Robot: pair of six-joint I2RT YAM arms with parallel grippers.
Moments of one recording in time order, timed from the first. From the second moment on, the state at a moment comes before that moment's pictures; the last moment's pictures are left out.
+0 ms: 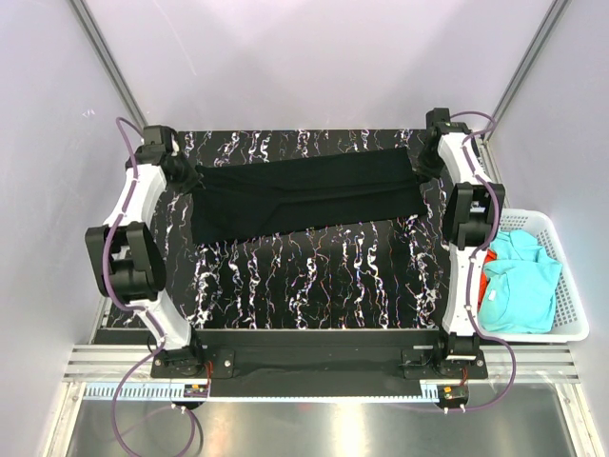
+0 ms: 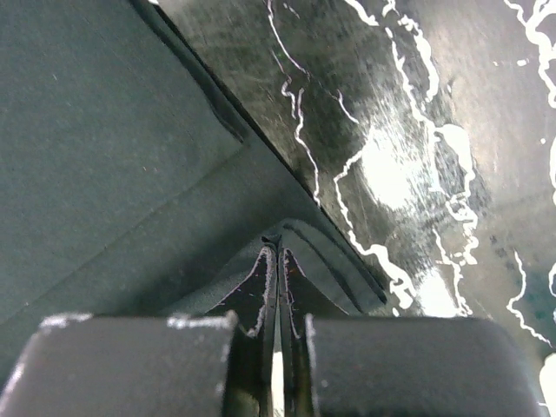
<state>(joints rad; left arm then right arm) 0.12 1.75 1.49 -0.68 0.16 -0.50 -0.02 2.39 2.20 -1.00 0.11 0.51</state>
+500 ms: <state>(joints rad) 0.13 1.92 1.61 -0.66 0.20 -0.52 -0.02 2.50 2.37 -1.06 0.11 0.50</state>
